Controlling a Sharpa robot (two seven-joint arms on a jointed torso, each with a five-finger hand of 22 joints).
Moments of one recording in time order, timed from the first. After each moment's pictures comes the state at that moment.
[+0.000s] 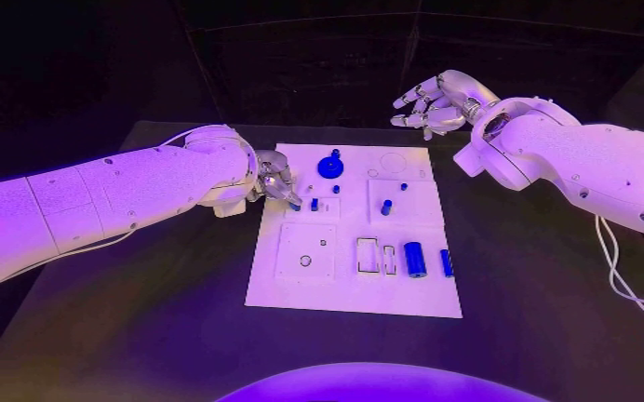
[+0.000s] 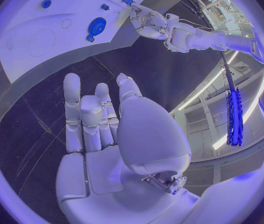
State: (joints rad) left arm 1.28 -0.71 -0.09 1.38 -1.08 0.17 -0.49; left_hand 1.14 -0.03 0.53 0.03 0.11 0.95 0.05 0.57 0.53 1.33 -0.03 1.07 0.97 1.47 -0.08 1.56 1.31 0.07 1.45 0.03 1.33 1.26; right arm 1.29 -0.77 0.03 1.39 -0.96 -0.34 -0.03; right_hand 1.41 -0.01 -0.16 0.11 0.46 0.90 0.15 0.18 0.07 1.05 0.06 0.87 0.69 1.42 -0.01 1.09 0.92 0.17 1.04 0.10 1.03 0.55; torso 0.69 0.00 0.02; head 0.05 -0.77
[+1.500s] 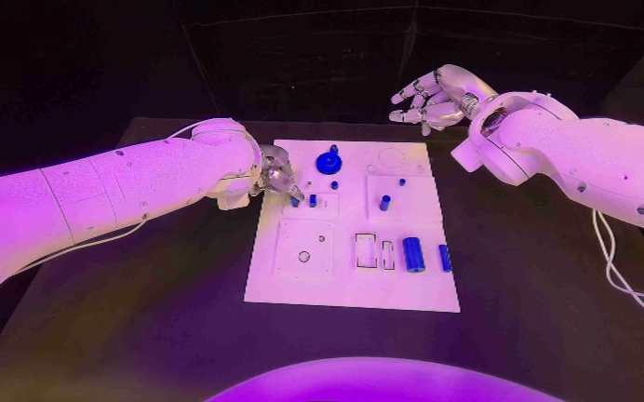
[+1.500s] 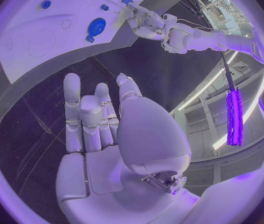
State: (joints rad) left arm 1.28 -0.66 -0.09 1.32 -1.07 0.20 -0.52; left_hand 1.02 -0.07 0.56 0.00 0.12 0.99 0.02 0.59 0.54 1.36 -0.05 1.10 1.00 1.46 -0.09 1.56 1.31 0.07 1.46 0.02 1.34 1.29; right arm 1.29 -0.77 0.03 1.39 -0.96 -0.34 -0.03; right_hand 1.41 -0.01 -0.16 0.11 0.46 0.90 0.15 0.18 0.07 1.05 0.06 0.87 0.69 1.42 -0.01 1.09 0.92 0.17 1.04 0.10 1.03 0.55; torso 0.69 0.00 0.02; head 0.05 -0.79
